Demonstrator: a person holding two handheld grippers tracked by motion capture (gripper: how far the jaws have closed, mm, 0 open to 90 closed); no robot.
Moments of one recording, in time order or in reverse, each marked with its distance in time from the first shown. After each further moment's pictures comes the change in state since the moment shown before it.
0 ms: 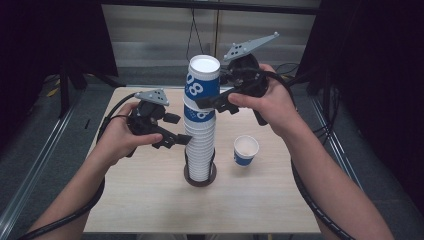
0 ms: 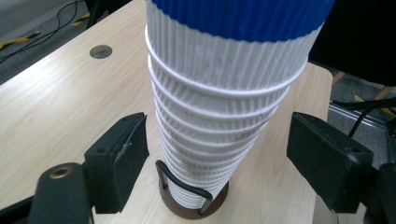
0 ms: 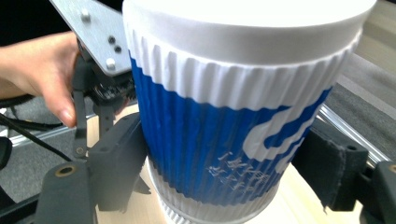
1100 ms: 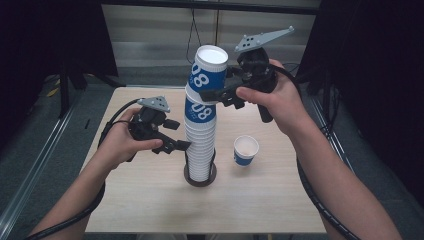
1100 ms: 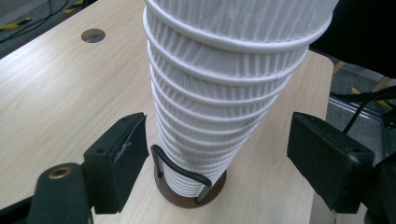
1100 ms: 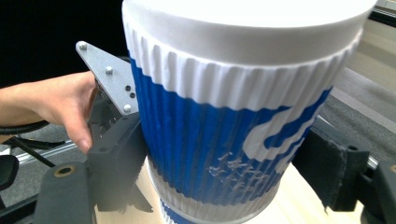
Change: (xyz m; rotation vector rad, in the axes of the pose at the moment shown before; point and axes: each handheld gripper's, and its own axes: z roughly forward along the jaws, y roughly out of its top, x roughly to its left) left arm 0.001 -0.012 0.009 0.035 -0.017 -0.012; right arm -0.002 0.004 -0.016 -0.077 -0.002 0.017
